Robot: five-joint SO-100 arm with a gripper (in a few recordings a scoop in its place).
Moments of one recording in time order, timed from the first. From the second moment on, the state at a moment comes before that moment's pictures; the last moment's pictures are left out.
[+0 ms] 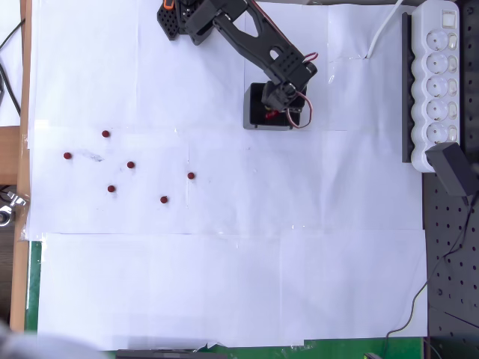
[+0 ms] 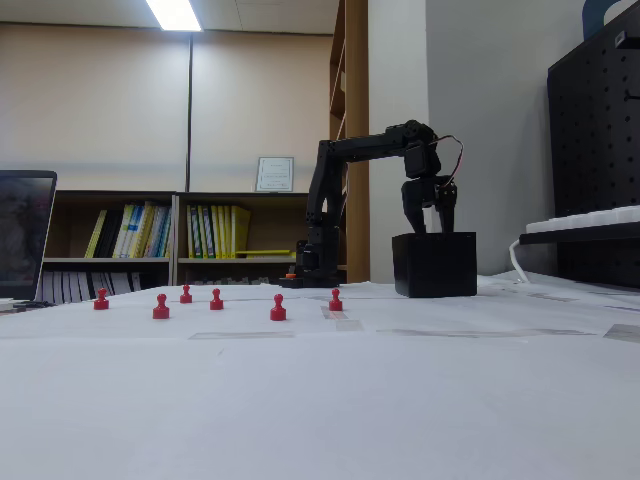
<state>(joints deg) -44.4 94.6 100.5 86.2 -142.3</state>
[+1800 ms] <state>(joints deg) 32.7 80.4 23.3 -20.7 -92.1</state>
